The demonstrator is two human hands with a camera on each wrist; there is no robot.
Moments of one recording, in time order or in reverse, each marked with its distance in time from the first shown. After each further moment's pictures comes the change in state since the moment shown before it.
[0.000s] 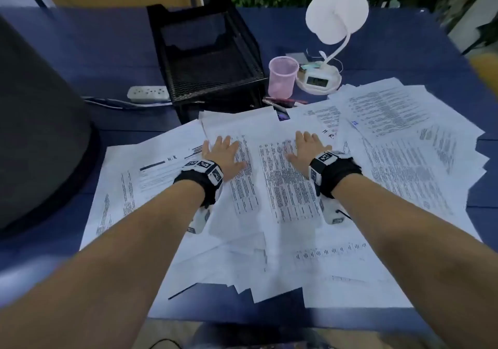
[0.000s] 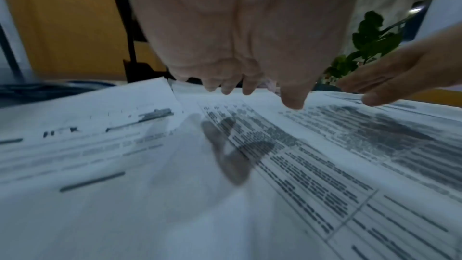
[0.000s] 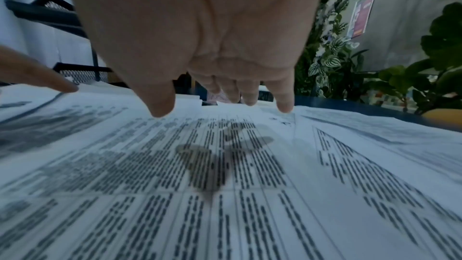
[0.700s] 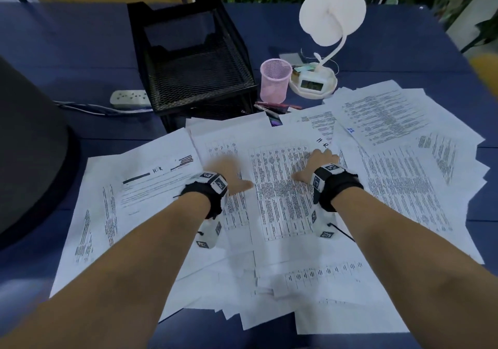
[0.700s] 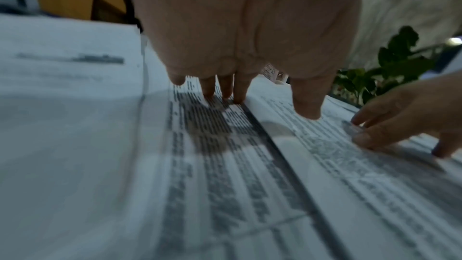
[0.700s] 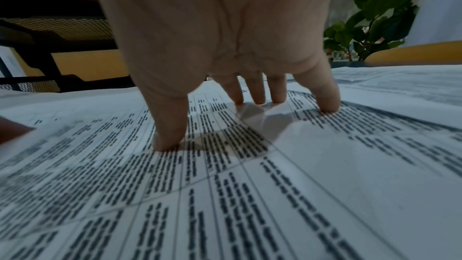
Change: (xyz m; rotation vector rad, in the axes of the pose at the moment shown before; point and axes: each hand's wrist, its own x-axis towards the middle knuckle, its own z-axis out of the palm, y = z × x) left_hand 0.036 0.019 0.013 -0.098 -0.075 -0.030; right_hand 0.022 0.028 -0.007 -0.230 -0.116 0.249
